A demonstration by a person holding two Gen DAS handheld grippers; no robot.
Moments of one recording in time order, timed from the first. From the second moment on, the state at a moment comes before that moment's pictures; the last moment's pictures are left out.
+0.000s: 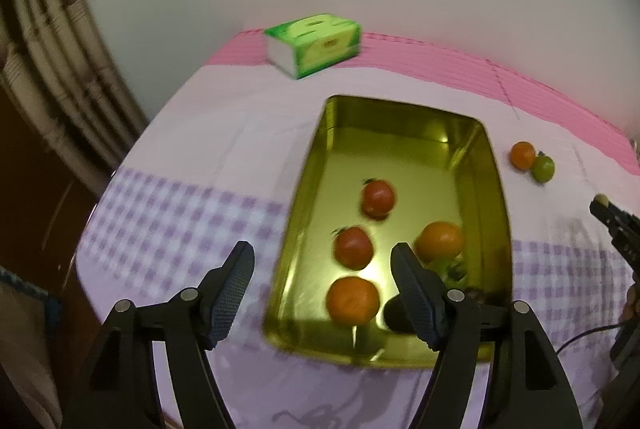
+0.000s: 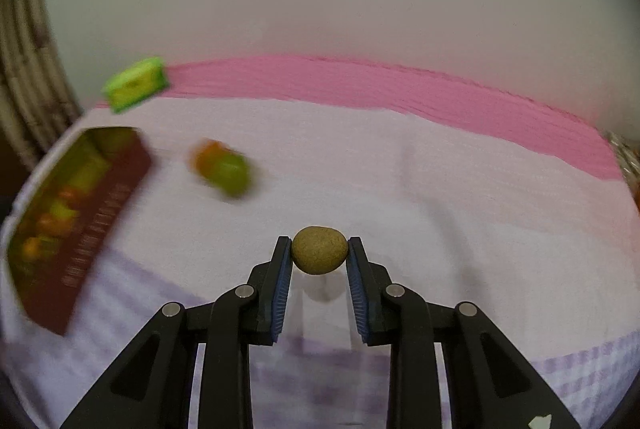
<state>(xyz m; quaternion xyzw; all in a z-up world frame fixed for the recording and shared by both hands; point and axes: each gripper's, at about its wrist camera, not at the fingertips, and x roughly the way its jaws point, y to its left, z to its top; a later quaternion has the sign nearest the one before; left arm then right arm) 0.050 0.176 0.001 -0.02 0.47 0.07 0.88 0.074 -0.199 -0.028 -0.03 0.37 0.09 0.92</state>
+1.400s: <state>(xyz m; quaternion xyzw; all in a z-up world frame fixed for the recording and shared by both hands) 0.025 0.214 -0.012 -0.09 0.50 0.13 0.85 0.045 0.033 -0.034 -0.12 0.39 0.29 0.87</state>
